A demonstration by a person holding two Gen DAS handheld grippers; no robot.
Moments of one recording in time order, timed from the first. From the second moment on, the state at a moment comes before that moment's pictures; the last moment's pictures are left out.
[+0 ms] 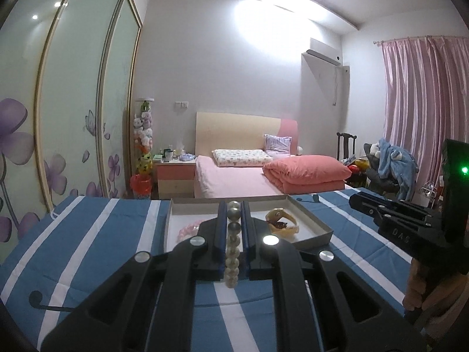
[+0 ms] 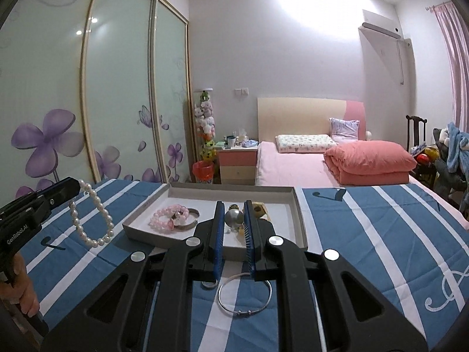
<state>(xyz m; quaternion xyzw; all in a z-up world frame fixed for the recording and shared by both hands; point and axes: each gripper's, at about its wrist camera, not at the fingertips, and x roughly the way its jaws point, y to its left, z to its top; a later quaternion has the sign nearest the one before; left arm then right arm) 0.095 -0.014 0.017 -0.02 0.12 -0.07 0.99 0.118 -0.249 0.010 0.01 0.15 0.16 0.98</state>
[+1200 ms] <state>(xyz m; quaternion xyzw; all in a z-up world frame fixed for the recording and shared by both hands) 0.190 -0.018 0.041 -0.04 0.09 -0.06 0.99 0.186 -0.235 0.035 0.01 0.08 0.14 0.99</state>
